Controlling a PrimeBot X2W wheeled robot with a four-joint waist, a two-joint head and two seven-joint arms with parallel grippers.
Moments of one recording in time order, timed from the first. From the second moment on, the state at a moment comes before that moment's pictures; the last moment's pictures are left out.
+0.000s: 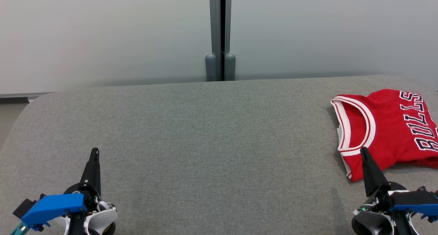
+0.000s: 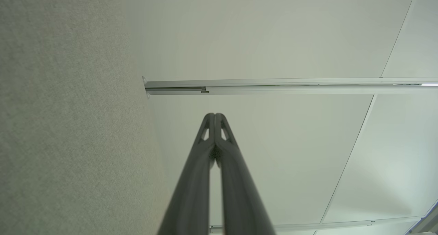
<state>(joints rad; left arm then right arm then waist) -0.10 0.06 0.10 0.24 -1.62 -0.13 0.10 -0.10 -0.06 -0.10 0.24 1.62 0.13 0.10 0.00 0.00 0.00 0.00</state>
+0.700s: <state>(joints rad) -0.10 0.06 0.10 0.24 -1.62 -0.13 0.11 -0.10 -0.06 -0.10 0.24 1.62 0.13 0.10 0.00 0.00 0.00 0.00</state>
